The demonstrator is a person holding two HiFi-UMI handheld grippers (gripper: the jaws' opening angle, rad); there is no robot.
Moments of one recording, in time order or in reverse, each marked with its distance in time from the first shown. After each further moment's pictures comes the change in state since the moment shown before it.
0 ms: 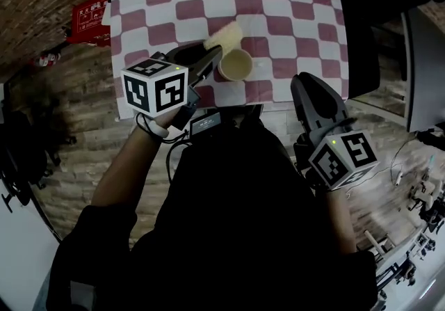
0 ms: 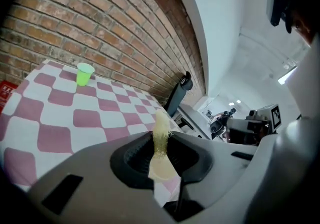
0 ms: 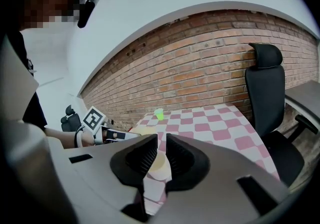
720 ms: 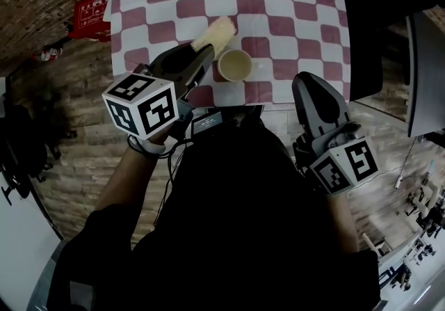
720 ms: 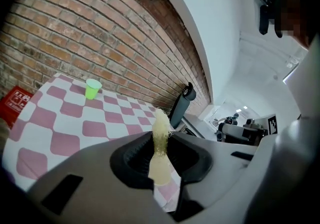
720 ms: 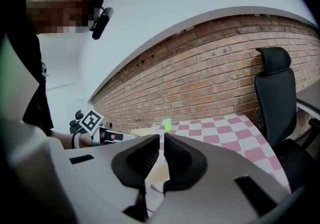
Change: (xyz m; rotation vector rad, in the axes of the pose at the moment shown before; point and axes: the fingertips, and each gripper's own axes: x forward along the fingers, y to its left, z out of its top) left arm -0.026 -0.016 0.022 -0.005 -0.121 0.071; right arm -0.004 0.005 0.020 -0.032 -0.112 0.107
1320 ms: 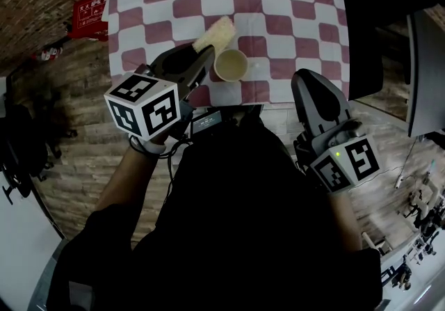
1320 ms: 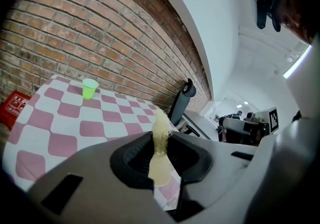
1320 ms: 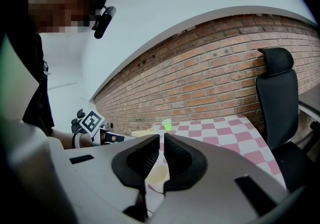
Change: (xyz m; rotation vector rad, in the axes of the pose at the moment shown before) left arm 0.013 -0.007 -0.005 0.037 0.027 0.017; right arm -0.001 -0.010 0.005 -0.020 0.005 0.020
